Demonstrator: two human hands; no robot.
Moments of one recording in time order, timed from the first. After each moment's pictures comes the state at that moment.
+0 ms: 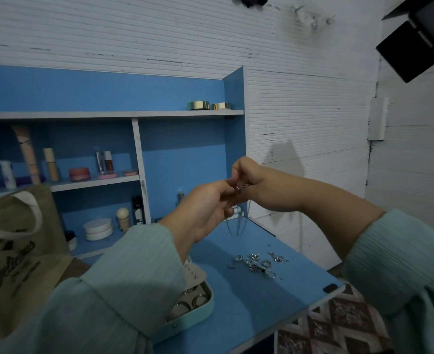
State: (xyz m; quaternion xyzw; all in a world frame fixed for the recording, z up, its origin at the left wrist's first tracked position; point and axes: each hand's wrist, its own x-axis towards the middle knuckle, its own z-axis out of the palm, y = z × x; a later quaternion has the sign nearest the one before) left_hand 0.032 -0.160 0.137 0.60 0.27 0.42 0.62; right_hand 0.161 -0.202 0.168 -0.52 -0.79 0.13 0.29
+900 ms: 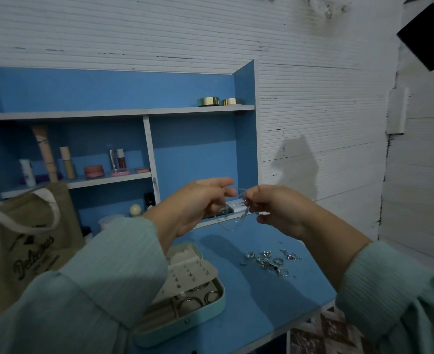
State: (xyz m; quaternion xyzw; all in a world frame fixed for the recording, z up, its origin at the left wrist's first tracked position) left_hand -0.003 -0.151 0.140 0.69 0.37 0.39 0.49; right_hand 0.161 -0.176 0.117 -0.48 -0.57 0.43 0.52
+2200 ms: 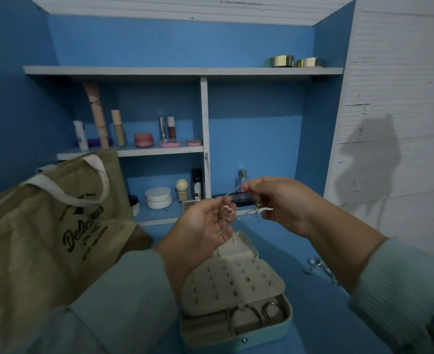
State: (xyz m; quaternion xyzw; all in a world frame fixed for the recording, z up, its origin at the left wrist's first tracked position) left_hand -0.082 -0.095 0.072 0.37 0.36 0.50 0.69; right_hand 0.073 -0.079 0.101 -0.46 -0.58 0.49 0.46
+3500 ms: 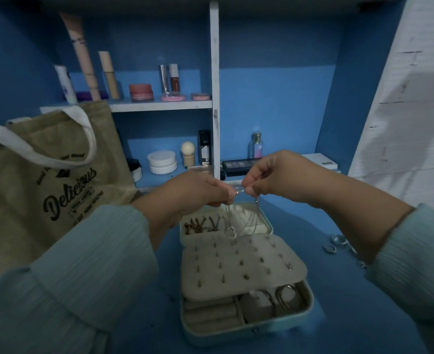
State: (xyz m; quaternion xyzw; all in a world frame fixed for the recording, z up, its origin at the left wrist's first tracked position) left_hand -0.113 -0.055 0.063 0.64 0.59 0.29 0.41; right_hand 0.063 -0.048 0.084 -0.53 -0.76 0.28 0.24
